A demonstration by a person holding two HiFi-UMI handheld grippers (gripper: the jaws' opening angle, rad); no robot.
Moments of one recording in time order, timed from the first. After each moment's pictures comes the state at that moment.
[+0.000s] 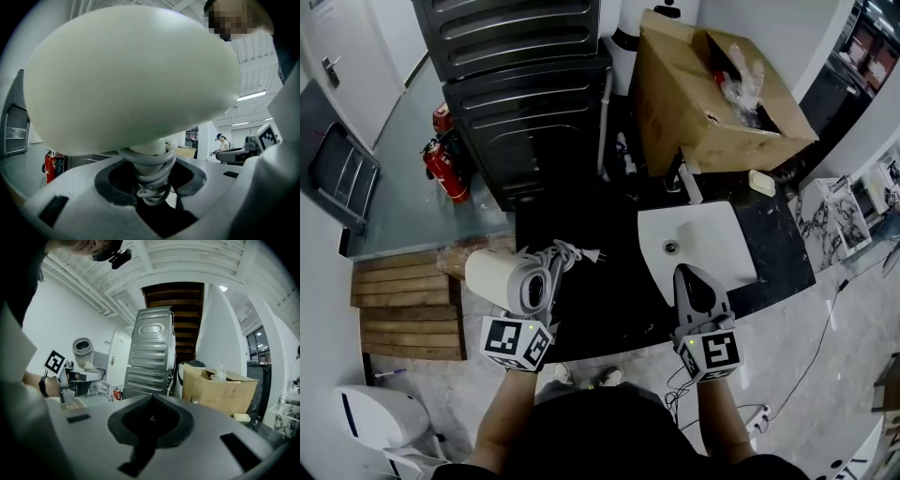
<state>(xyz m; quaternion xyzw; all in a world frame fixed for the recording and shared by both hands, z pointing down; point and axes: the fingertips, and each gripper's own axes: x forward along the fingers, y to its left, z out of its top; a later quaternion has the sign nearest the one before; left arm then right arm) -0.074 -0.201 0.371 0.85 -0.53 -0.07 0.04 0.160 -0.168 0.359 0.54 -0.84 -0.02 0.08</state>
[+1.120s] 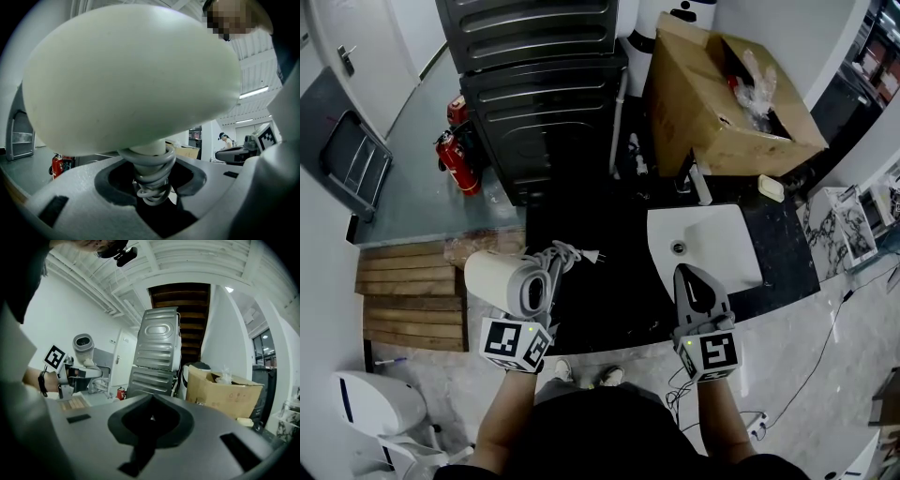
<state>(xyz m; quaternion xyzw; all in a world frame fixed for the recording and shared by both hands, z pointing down) -0.092 -0.179 0.368 0.83 -0.55 -0.07 0.04 0.145 -0.161 0.360 0.52 -0.85 -0.05 0.09</state>
